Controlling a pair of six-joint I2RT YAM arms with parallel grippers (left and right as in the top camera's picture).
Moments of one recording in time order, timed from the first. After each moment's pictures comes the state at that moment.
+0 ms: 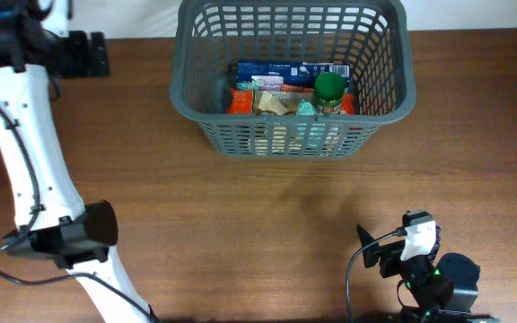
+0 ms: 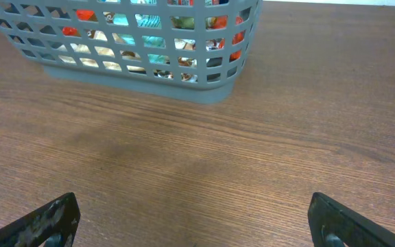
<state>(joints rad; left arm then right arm) 0.15 2.09 2.65 -1.59 -0.01 0.10 -0.13 0.02 0.17 -0.59 -0.37 -0.11</state>
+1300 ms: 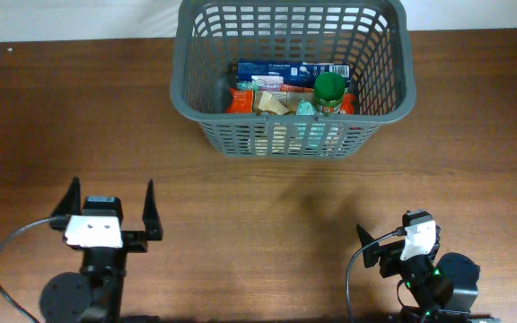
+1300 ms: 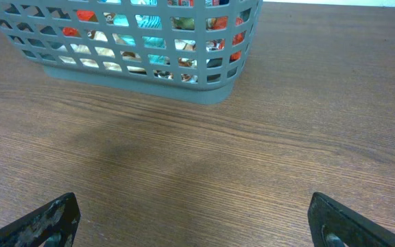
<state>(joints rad) -0.02 0.29 0.61 -0.37 -0.02 0.10 -0.13 0.02 0.16 -0.59 -0.37 -0.11</state>
